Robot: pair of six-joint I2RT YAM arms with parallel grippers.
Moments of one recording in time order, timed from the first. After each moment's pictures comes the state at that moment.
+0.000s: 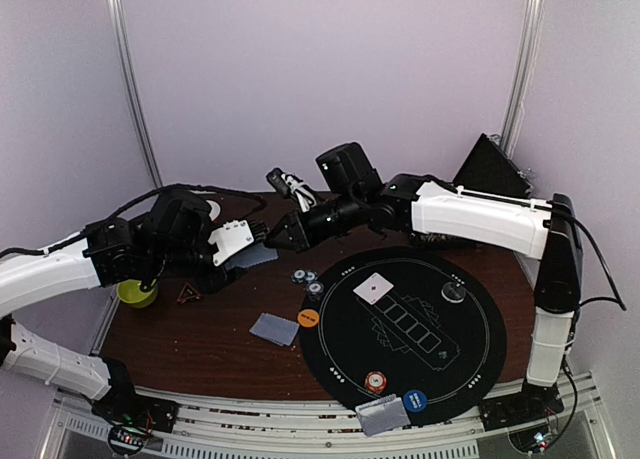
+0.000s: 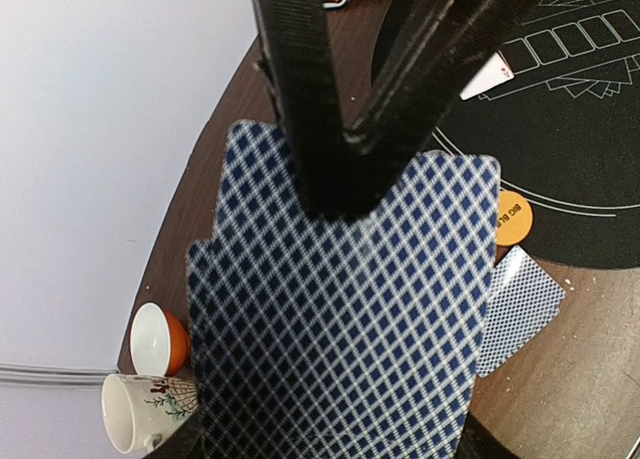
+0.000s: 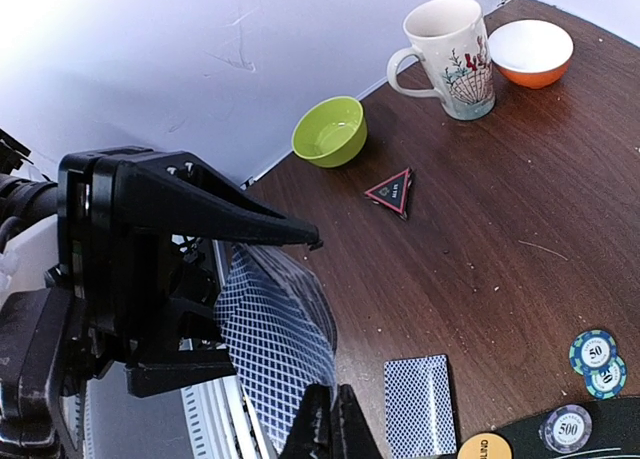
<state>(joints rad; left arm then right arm) -0.92 1.14 1.00 -0.58 -0.30 0.46 0.93 1.93 1.74 -0.35 -0.47 0.31</state>
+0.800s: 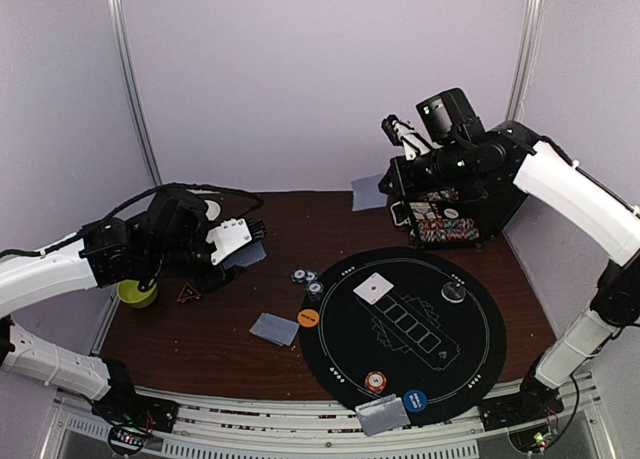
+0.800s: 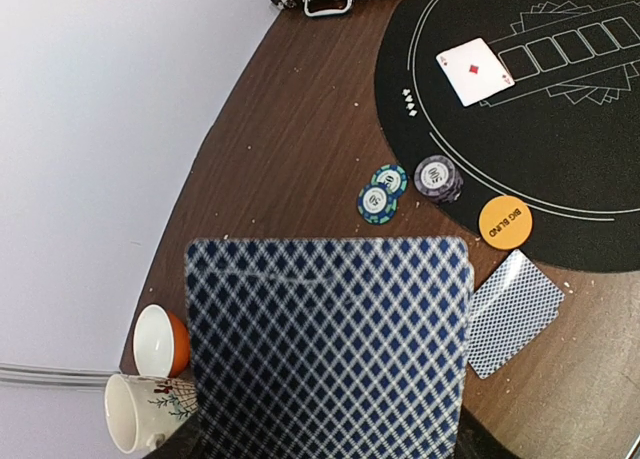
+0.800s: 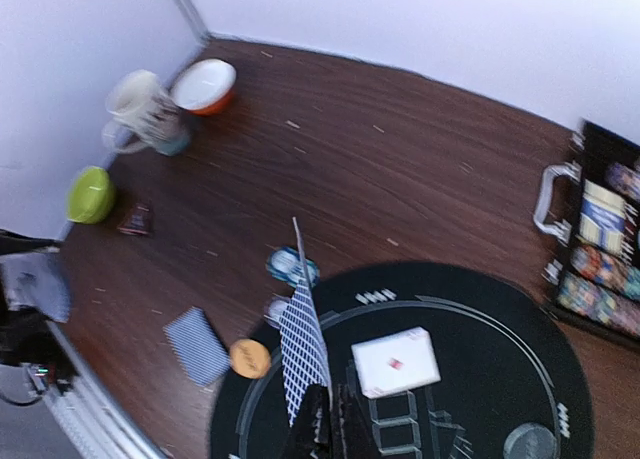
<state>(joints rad) -0.92 1.12 1.00 -0.58 -0.30 0.46 0.73 1.56 1.74 -0.83 -0.02 0.27</state>
